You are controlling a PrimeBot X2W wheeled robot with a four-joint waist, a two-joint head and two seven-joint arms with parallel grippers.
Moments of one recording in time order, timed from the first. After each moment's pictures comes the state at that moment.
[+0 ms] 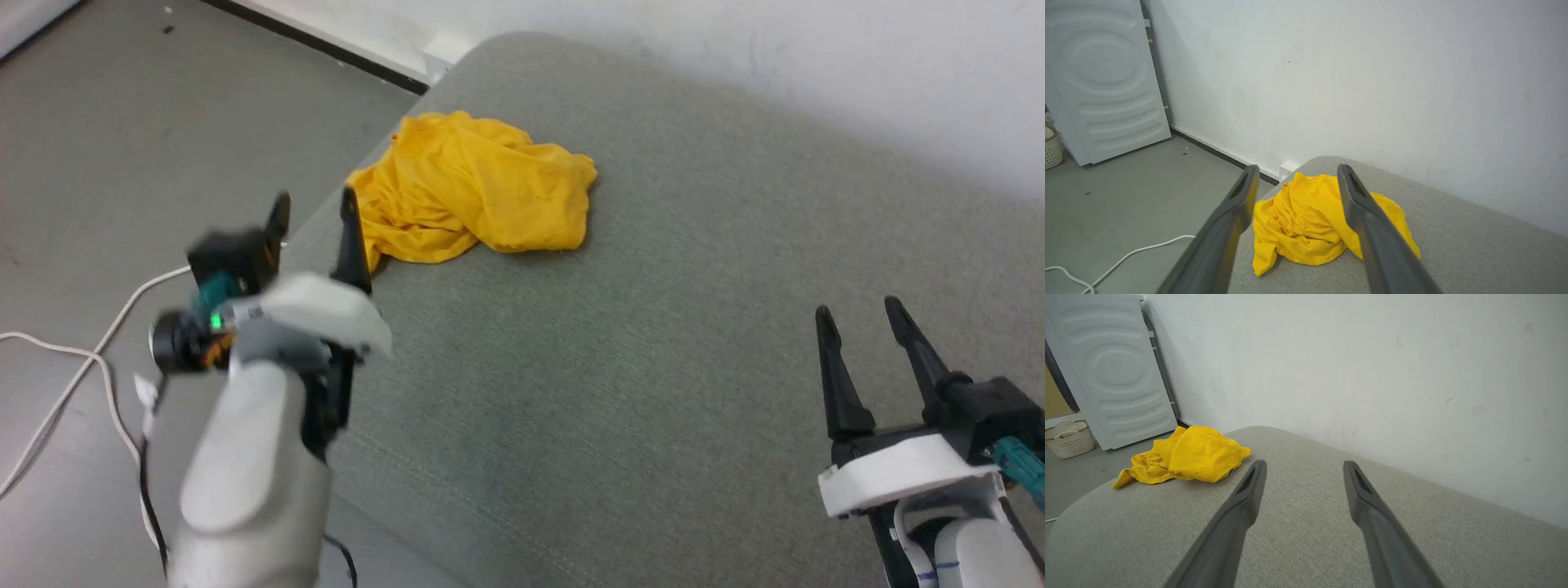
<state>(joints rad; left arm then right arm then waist) -0.45 0.08 -0.08 0.34 -0.23 0.10 -0.11 -0.04 -0.05 -0.05 0.00 0.05 0.13 -0.14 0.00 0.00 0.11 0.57</state>
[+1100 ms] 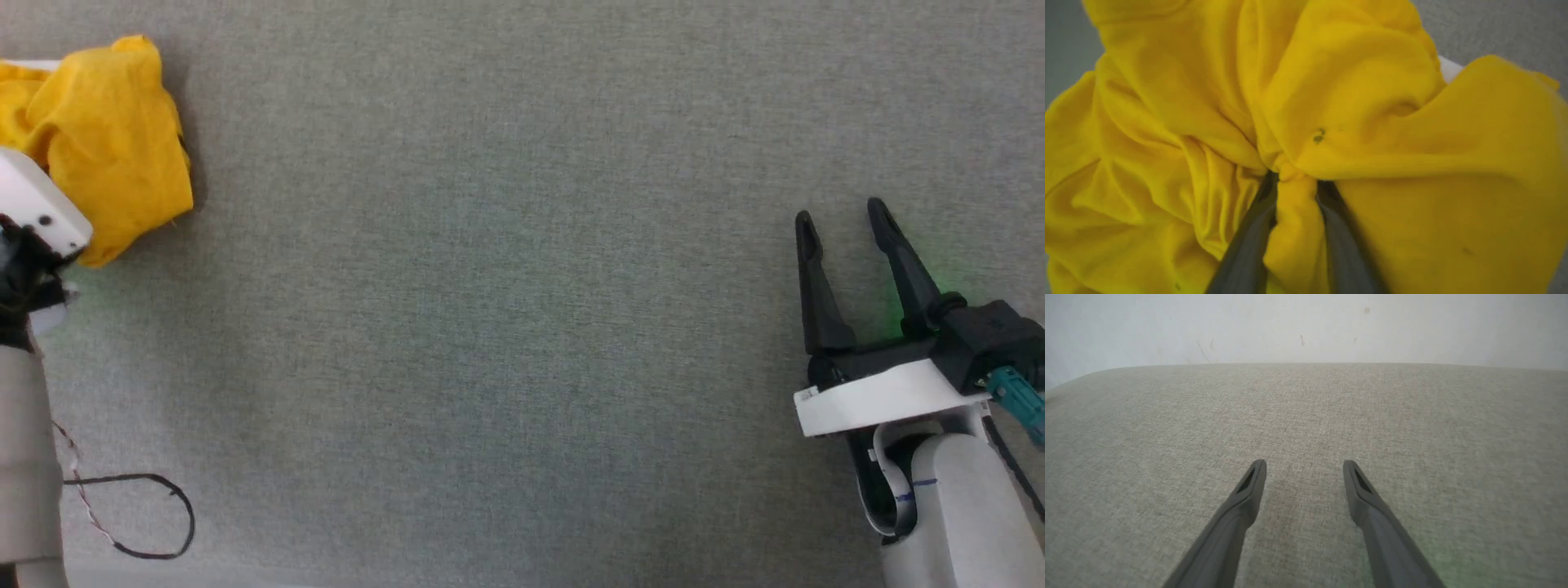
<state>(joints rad) -0.73 0.42 0.15 0.48 -0.46 0.19 0.64 -0.24 -0.05 0.00 0.07 0.07 0.13 -0.23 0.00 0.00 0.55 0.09</state>
